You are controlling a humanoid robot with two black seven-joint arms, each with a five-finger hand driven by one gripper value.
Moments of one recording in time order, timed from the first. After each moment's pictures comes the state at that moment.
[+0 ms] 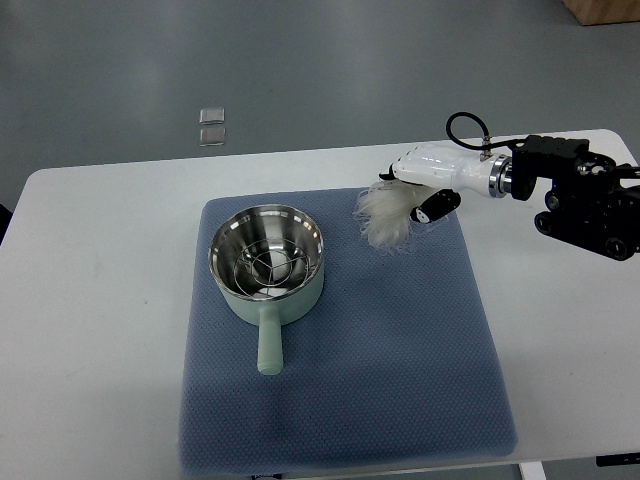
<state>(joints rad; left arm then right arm) -0.03 0.00 -0.04 -0.18 0.01 -0.02 0.19 1.20 -0.43 -0.14 0.88 -1.34 -0.16 0.46</state>
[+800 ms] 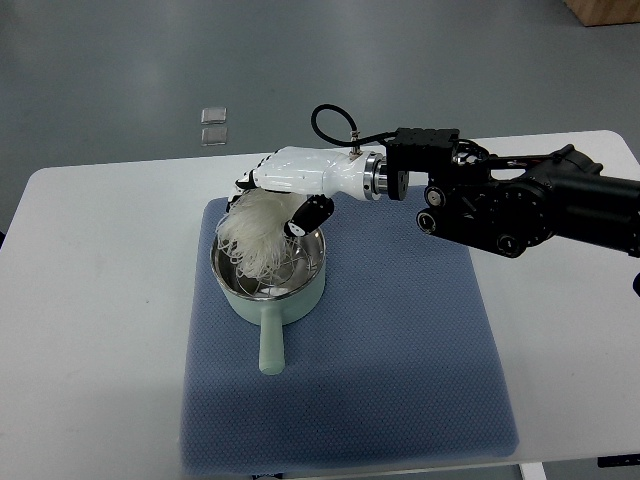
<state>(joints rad) -0.03 0.00 -0.04 -0.18 0.01 -0.02 0.19 1.28 -0.15 -0.07 0.91 -1.32 -0.09 0.46</state>
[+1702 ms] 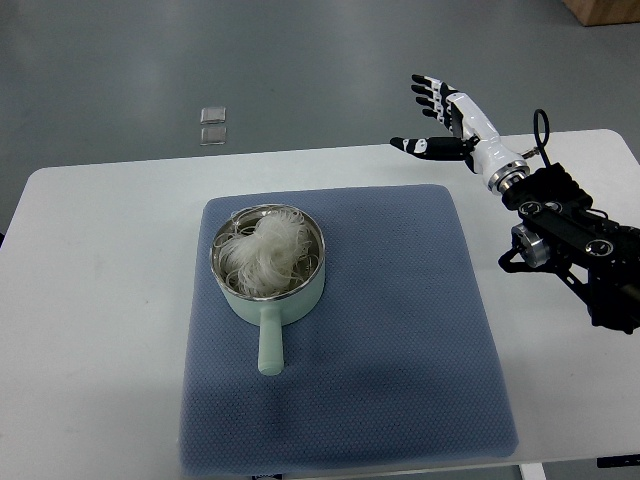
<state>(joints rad) -0.03 0.00 -0.04 -0.18 0.01 -0.02 0.19 0.74 -0.26 0.68 0.83 -0.64 -0.18 0.37</state>
